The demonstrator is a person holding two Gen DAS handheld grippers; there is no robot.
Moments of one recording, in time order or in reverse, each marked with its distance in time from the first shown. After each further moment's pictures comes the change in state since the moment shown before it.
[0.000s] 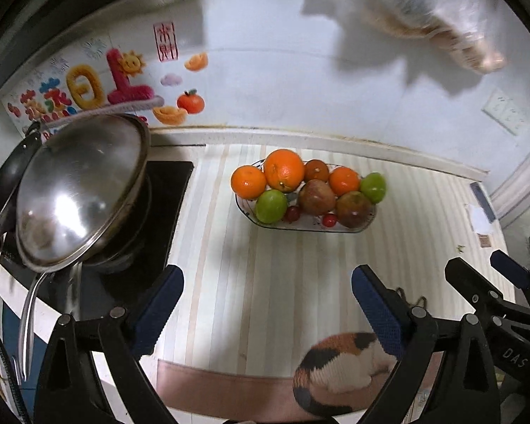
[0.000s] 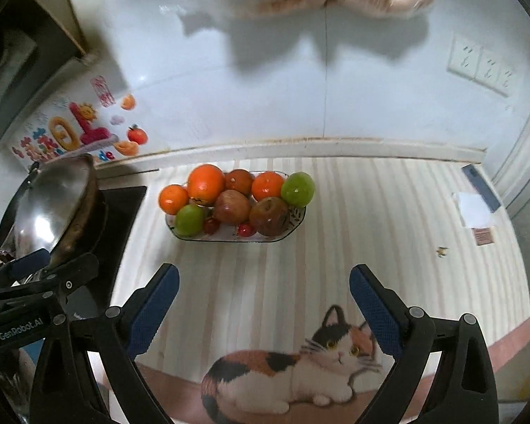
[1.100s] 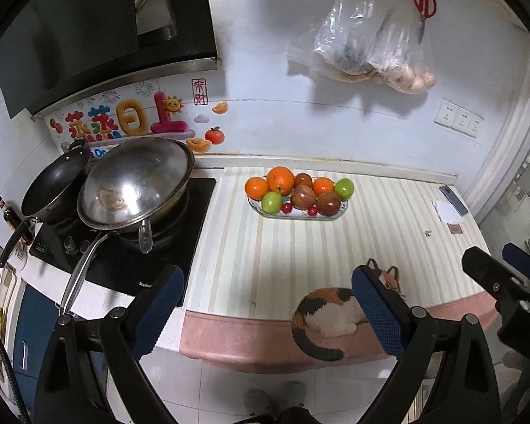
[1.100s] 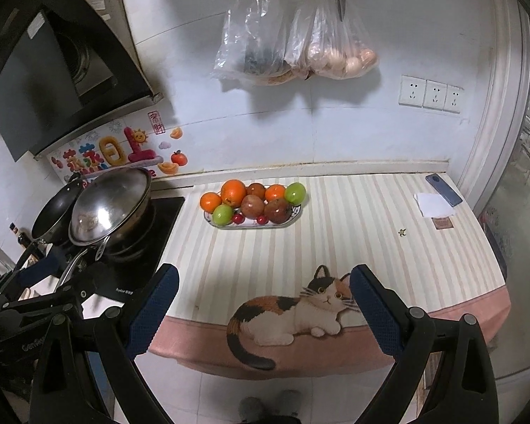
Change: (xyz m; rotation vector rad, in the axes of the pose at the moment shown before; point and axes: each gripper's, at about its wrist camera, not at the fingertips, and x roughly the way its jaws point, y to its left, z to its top) left arm -0.151 -0.011 -0.103 0.012 -0.184 0.036; right arm -0.197 0.001 -0.097 0.002 -0.153 0.030
